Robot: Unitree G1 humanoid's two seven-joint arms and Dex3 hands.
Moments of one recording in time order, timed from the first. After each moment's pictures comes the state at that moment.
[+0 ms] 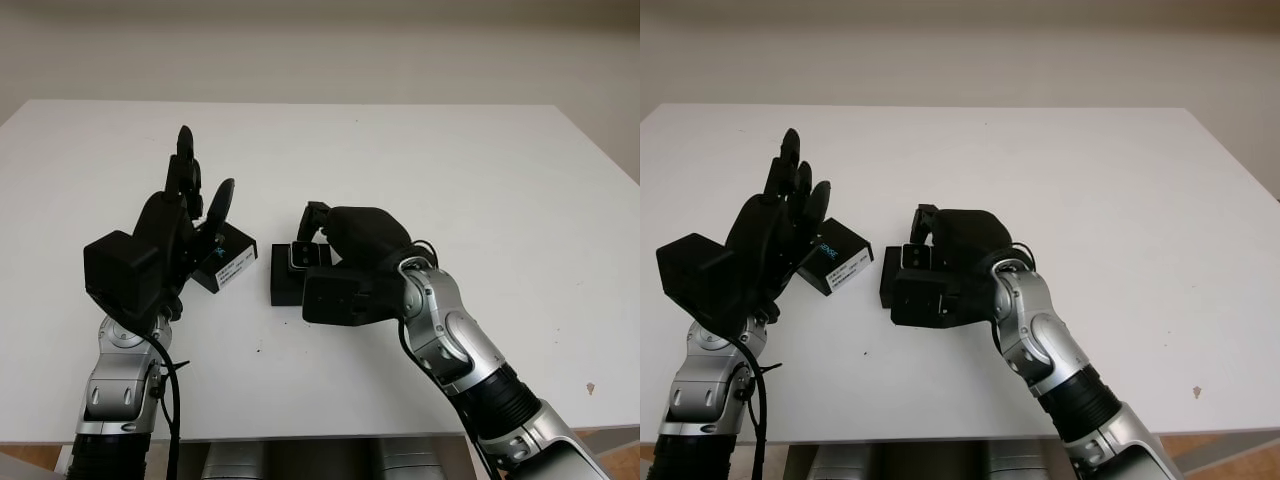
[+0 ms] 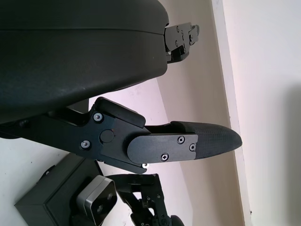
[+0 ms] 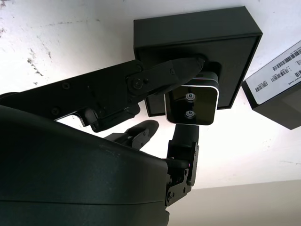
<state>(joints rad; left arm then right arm) -0.22 0.20 0.12 -0.09 -0.05 0.11 -0.11 -0.51 -0.24 0.46 0.07 -0.83 0.36 0.35</state>
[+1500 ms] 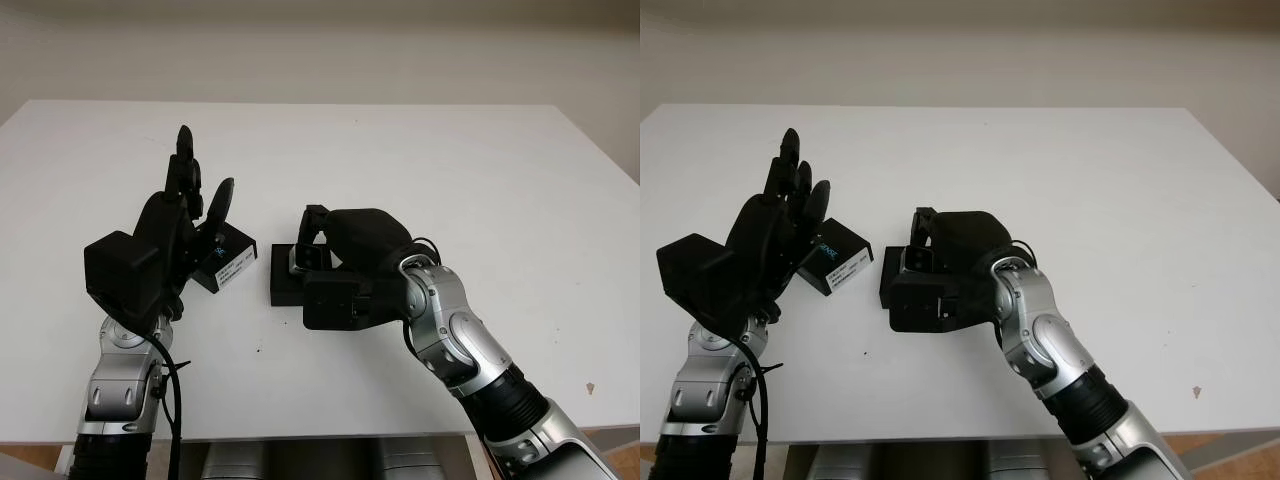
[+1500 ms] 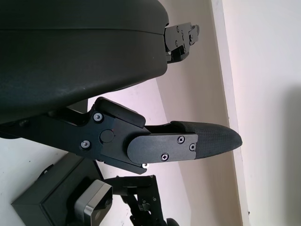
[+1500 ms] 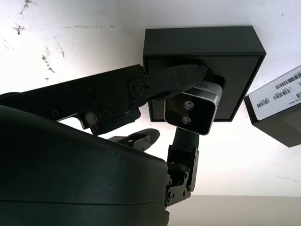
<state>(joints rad) -0.22 0.20 0.12 -0.09 -0.05 0.11 -0.10 -0.51 -0.28 0.49 0.00 -0.88 0.36 0.44</state>
